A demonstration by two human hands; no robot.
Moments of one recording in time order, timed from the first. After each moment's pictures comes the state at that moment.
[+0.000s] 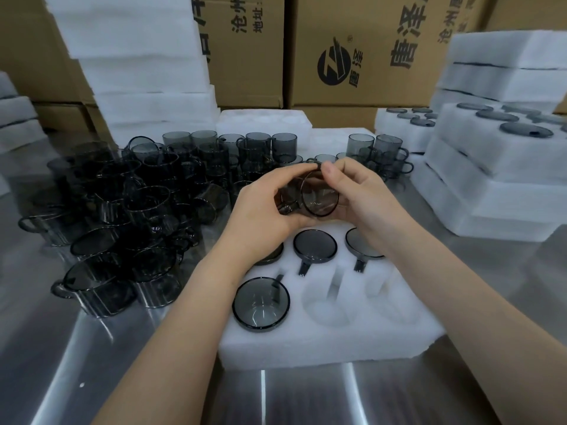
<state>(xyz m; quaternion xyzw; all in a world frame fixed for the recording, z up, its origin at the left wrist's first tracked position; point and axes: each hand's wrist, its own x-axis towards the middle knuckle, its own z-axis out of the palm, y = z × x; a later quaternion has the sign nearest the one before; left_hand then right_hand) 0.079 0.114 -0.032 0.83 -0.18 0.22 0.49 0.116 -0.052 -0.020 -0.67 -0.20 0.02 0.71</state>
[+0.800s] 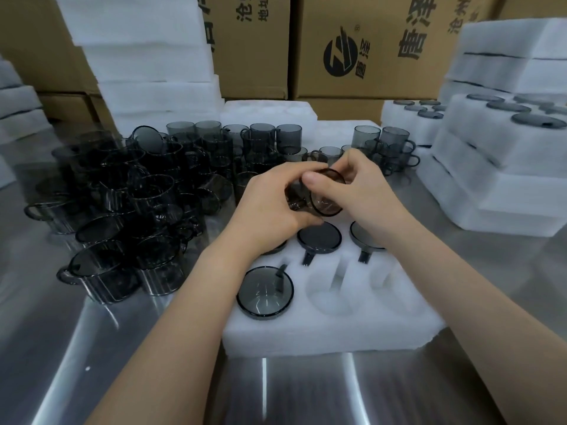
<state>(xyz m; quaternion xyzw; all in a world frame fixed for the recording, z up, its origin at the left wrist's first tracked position) 0.080 0.113 -0.034 0.85 -0.18 0.22 0.44 0.114 -0.047 -0.025 -0.79 -0.21 -0.11 0.57</state>
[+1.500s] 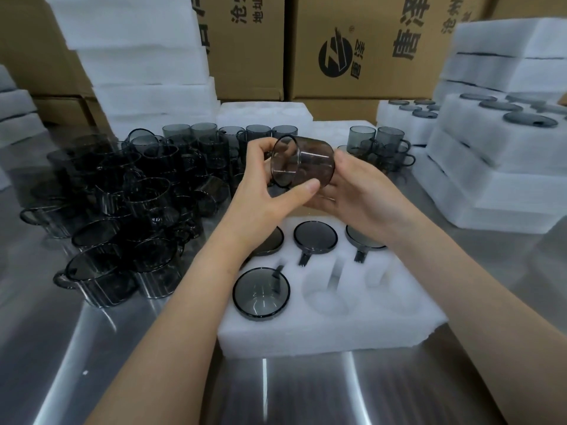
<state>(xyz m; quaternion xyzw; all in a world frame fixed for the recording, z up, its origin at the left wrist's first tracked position) 0.072 0.114 -0.031 0.75 -0.17 0.19 0.61 0.120 -0.060 -0.022 -0.57 -0.30 0.16 0.75</state>
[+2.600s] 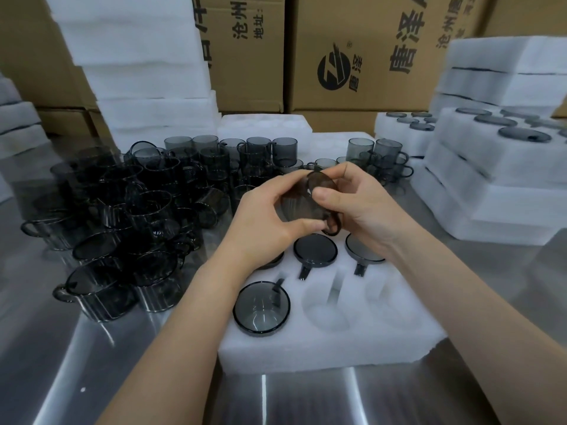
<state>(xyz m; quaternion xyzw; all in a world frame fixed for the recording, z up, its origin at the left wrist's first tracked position) 0.072 0.112 -0.030 0.81 -0.18 0.20 0.52 0.114 -0.054 -0.019 -0.63 -0.22 0.07 0.74</state>
